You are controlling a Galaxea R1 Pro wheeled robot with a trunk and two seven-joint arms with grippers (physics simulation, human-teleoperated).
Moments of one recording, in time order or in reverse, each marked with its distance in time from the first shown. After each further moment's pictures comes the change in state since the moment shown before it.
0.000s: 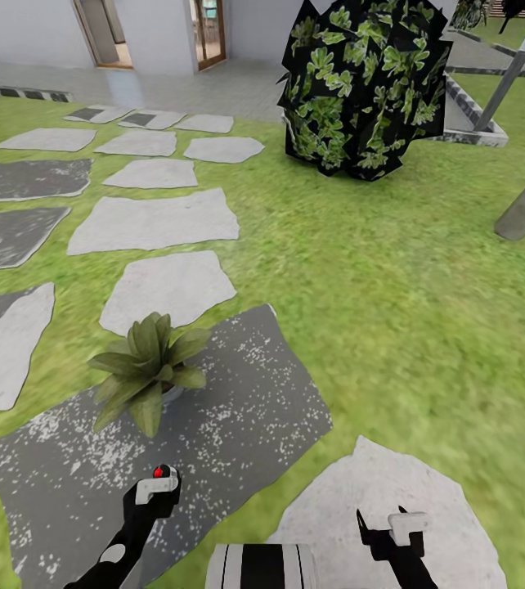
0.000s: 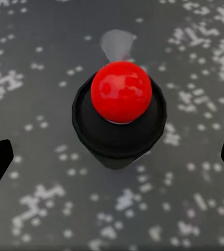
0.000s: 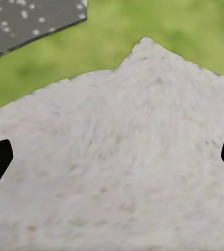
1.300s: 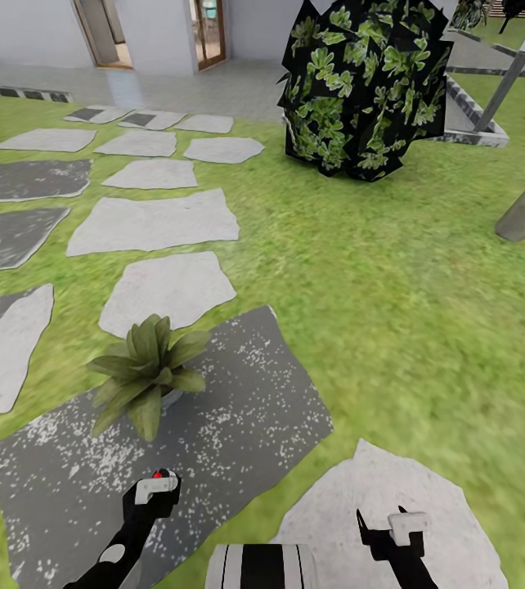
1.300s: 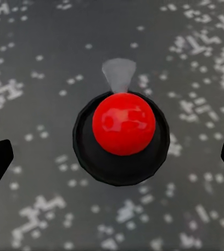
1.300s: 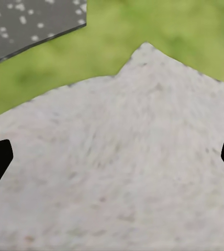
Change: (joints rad) left arm 0.000 0.002 0.000 0.000 0.000 -0.003 0.000; right arm 0.000 0.000 0.000 0.000 0.000 0.000 0.000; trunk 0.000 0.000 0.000
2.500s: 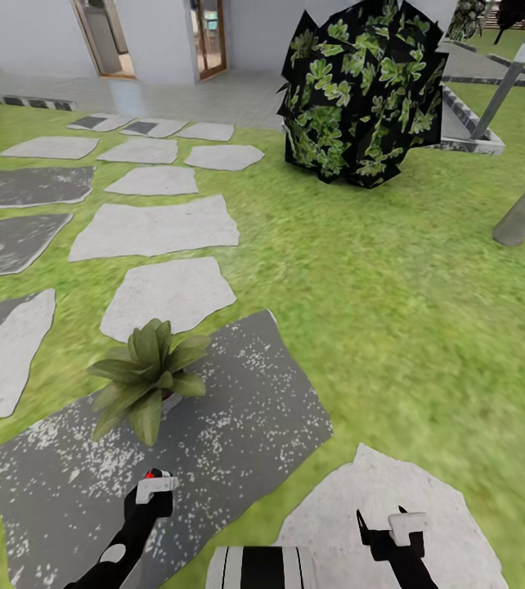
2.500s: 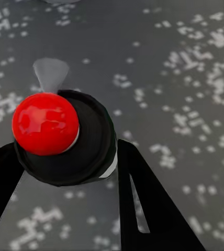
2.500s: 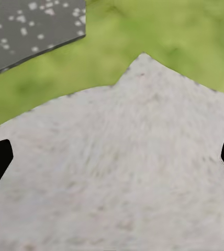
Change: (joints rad) left arm 0.002 -0.003 -0.001 -0.005 0.003 -0.002 -0.004; right arm 0.000 0.000 0.000 0.001 0.001 -0.001 -0.003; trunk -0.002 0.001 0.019
